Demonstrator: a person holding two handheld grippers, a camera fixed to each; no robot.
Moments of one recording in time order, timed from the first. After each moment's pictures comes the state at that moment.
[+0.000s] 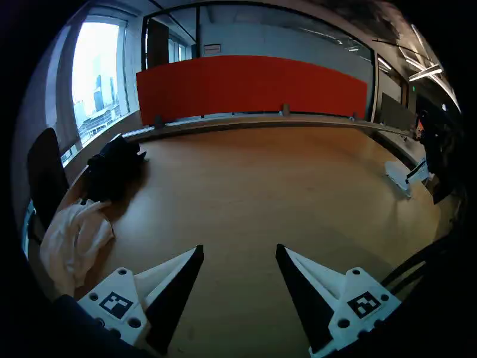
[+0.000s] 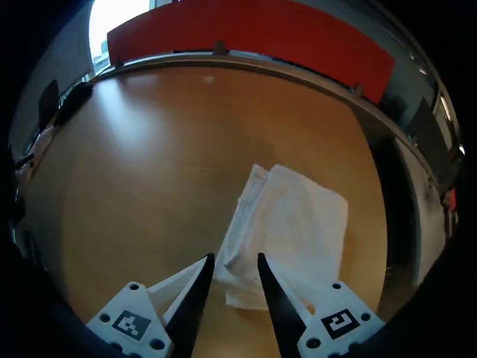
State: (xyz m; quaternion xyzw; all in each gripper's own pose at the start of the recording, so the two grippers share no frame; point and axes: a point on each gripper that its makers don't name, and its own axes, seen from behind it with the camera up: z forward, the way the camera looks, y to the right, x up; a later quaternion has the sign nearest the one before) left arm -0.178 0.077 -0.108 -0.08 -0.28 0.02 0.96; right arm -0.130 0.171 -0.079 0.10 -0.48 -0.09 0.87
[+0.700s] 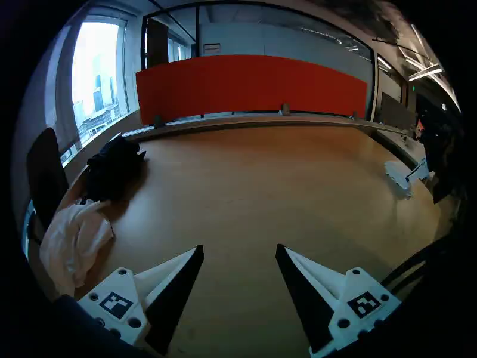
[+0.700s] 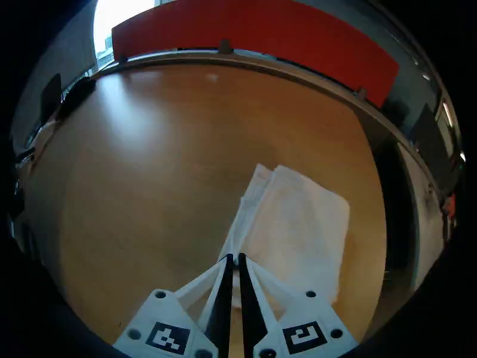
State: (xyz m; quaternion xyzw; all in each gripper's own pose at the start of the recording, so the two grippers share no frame) left arm -0.178 0.076 -0.107 -0.09 -0.28 0.02 0.96; right arm -0.130 0.170 -0.080 0.10 -0.48 -0.10 0.87
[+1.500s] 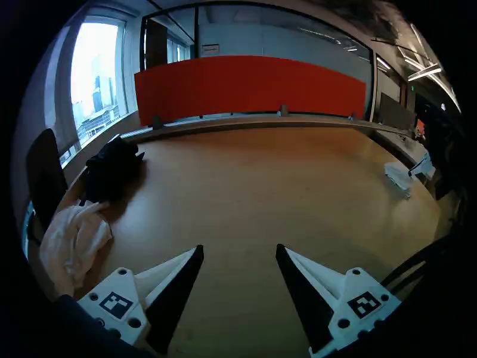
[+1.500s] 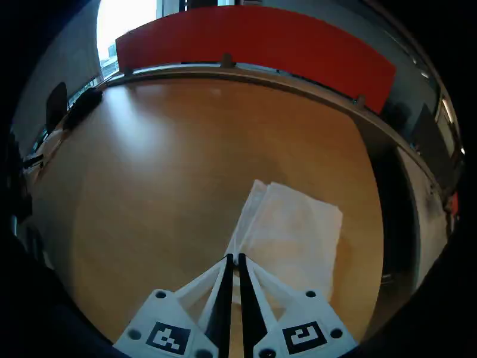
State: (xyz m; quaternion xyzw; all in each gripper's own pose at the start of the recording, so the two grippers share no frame) left arm -0.178 0.080 -0.105 -0.09 -0.27 0.02 0.96; right arm -0.104 0.169 -0.083 0.12 -0.46 -0.09 0.88
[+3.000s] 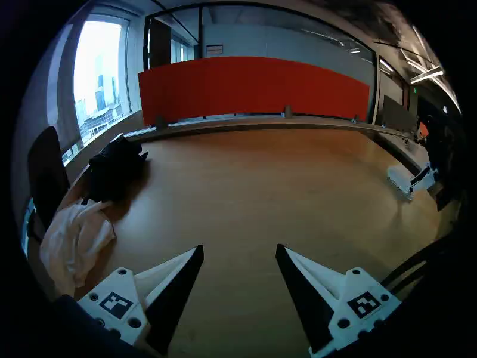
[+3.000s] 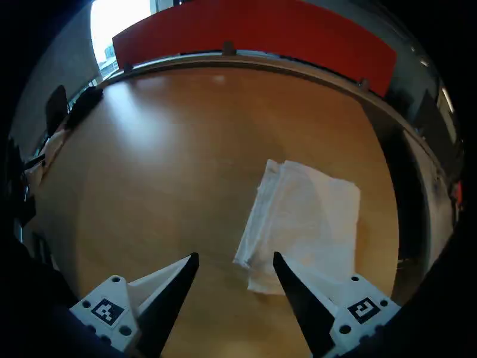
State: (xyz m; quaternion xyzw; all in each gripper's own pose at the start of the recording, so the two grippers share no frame) left arm -0.175 0.071 -0.105 -0.08 -0.27 0.02 0.96; right arm -0.126 0.154 -0.104 0.12 -0.48 -0.06 0.87
